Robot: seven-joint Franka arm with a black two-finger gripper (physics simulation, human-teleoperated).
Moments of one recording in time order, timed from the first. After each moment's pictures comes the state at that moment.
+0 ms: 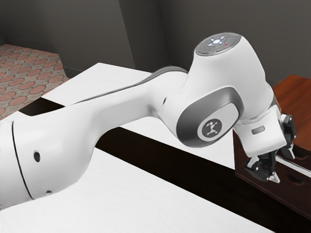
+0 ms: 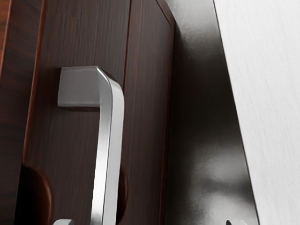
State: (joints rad) arm -0.41 0.31 -0.08 -1.41 -0.04 2.08 1.27
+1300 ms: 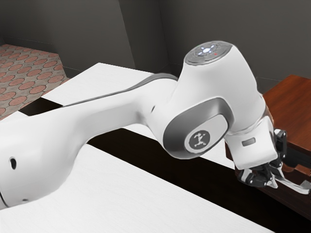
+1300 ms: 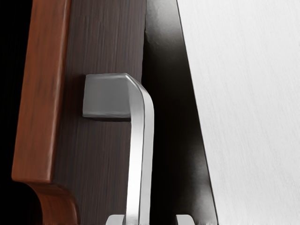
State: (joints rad) arm -0.43 0.21 -0.08 -1.55 -0.04 2.11 1.26
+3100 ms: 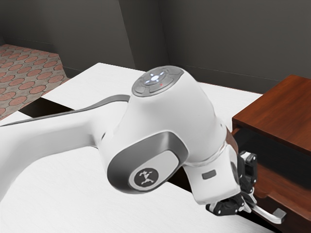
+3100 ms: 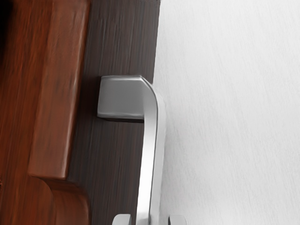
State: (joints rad) arm -0.45 -0.08 -0.09 -1.91 -0.04 2.21 1.19
